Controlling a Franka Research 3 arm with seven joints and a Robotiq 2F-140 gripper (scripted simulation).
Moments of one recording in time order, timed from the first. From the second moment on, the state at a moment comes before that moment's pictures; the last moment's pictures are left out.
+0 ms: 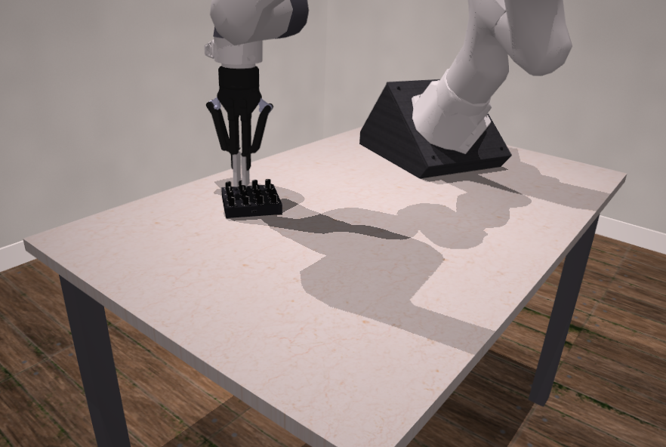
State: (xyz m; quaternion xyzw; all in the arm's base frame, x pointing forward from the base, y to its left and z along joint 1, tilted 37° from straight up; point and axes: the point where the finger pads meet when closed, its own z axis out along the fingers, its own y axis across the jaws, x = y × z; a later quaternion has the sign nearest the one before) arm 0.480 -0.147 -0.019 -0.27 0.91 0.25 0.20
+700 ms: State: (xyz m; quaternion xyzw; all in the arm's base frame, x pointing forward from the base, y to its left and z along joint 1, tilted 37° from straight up) arm 0.480 -0.147 -0.019 -0.13 0.94 0.28 0.16
